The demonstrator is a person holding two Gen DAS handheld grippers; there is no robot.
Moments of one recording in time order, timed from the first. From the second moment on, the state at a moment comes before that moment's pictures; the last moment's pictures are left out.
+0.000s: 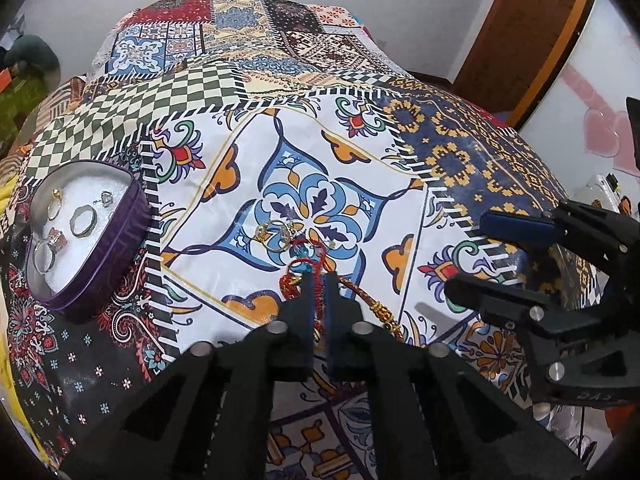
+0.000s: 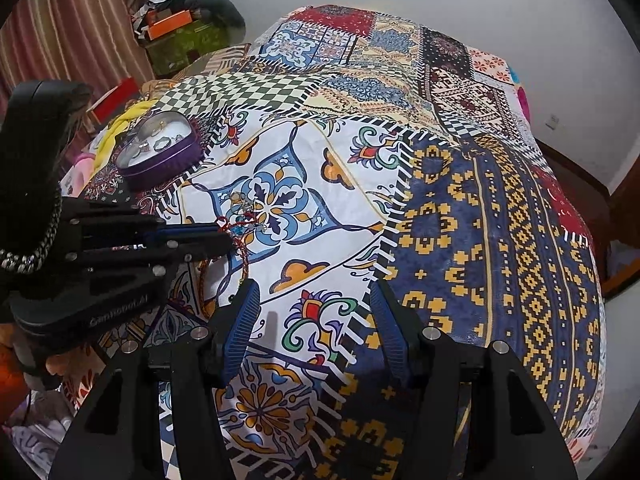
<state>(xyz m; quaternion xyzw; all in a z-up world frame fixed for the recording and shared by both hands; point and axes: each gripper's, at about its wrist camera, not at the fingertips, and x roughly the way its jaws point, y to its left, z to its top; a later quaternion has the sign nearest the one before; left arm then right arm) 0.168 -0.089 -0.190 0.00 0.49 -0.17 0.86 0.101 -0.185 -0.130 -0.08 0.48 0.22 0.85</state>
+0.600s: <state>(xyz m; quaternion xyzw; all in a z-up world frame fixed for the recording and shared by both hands) 0.138 -0.019 -0.122 -0.06 0.41 -0.13 0.90 0.102 -0.155 -0.141 -0.07 0.50 0.26 0.82</state>
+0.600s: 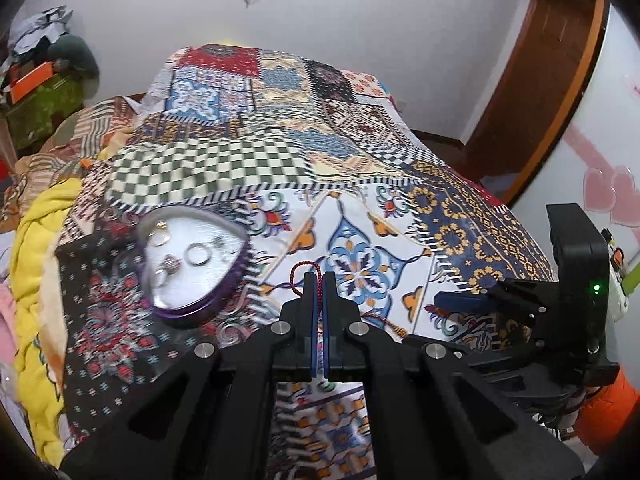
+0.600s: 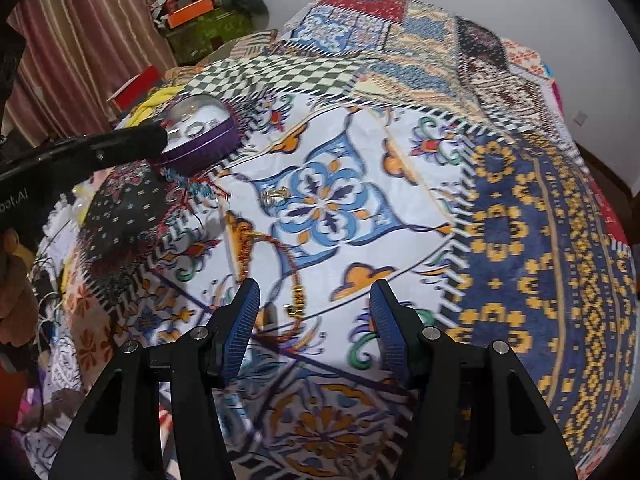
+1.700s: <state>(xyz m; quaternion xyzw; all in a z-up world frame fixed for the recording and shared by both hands) 0.102 0.028 -0.158 -0.09 0.45 -0.09 0.88 0.110 -0.126 -0.154 -0.08 0.52 0.27 0.81</state>
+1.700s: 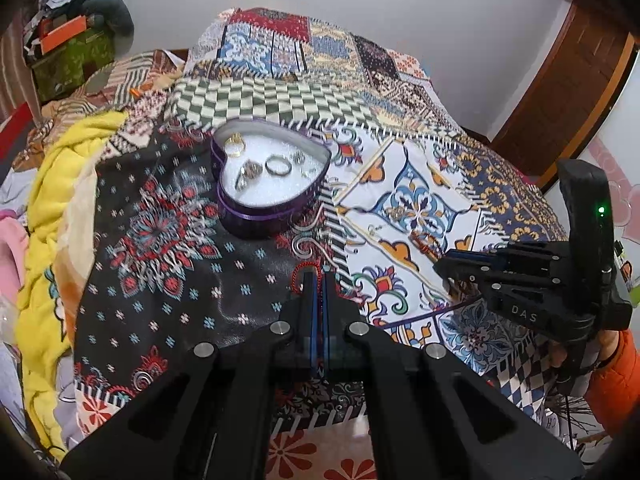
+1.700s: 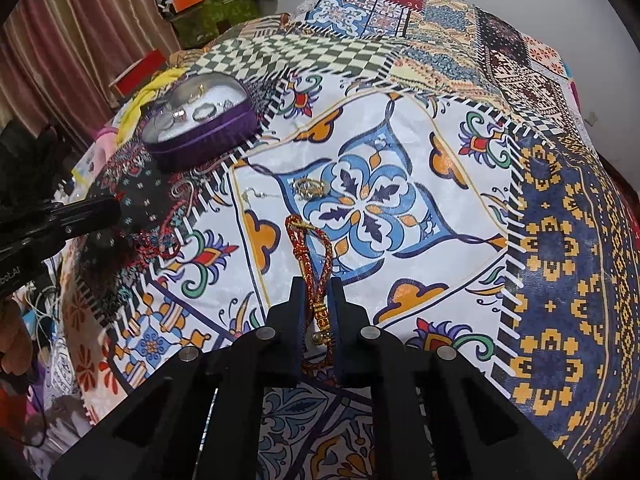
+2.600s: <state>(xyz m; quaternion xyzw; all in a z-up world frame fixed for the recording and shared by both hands) 0.127 0.037 -0.057 -0.04 0.33 -0.08 0.94 0.126 -0.092 -0.063 -0.07 0.39 0.29 0.87</state>
